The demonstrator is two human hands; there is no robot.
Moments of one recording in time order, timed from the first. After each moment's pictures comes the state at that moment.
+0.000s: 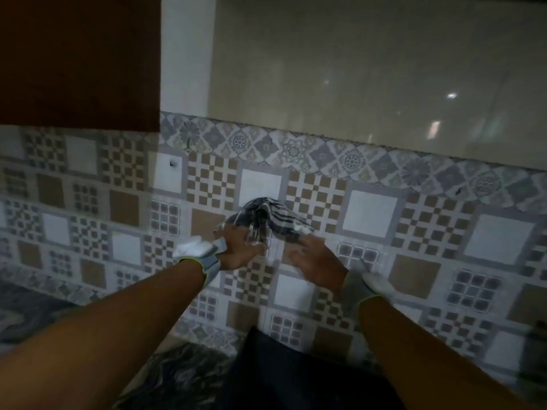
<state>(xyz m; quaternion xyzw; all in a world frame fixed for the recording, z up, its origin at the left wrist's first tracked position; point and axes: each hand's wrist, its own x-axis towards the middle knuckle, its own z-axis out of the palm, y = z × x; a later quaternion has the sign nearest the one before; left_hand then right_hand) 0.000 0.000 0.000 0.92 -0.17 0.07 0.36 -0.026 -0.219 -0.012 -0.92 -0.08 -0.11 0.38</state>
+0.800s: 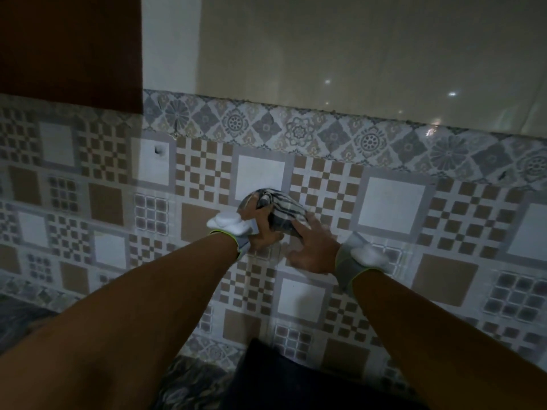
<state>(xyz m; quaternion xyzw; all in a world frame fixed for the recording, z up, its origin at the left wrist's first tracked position) 0.094 -0.044 -0.002 0.95 -0.19 0.14 0.19 0.036 -0.220 -0.009 -0.99 -0.08 -0.11 0.09</state>
